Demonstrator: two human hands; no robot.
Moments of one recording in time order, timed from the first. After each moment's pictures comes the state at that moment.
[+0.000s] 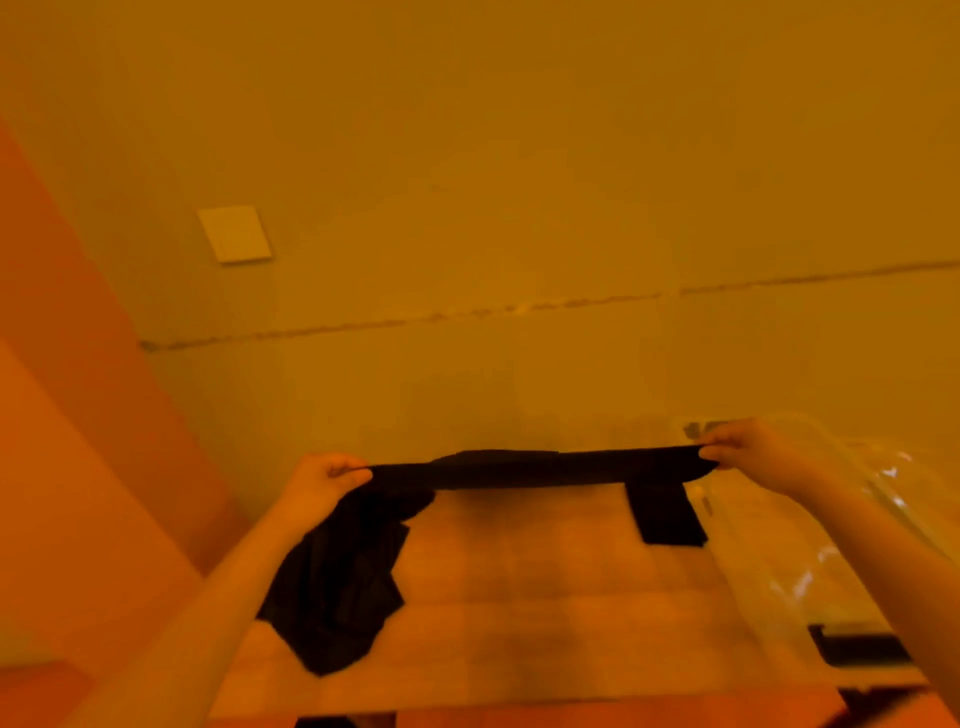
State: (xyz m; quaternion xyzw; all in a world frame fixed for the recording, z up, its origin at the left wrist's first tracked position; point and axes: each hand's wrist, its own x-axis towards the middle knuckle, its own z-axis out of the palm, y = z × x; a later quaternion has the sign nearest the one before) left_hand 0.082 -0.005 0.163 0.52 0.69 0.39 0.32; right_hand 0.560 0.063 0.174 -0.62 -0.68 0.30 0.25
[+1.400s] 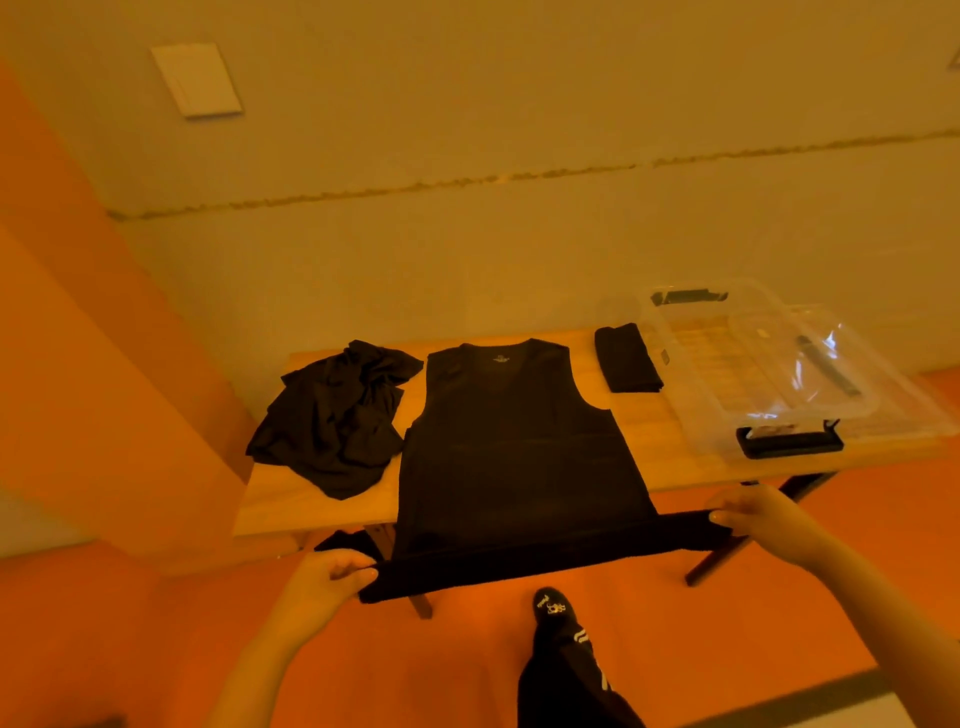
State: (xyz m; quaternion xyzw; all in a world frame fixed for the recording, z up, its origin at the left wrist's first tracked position) left_hand 0.092 -0.245 0.054 0.54 0.71 0.20 0.41; right_hand 0.568 -0.174 0.066 -0.69 -0.63 0.34 0.10
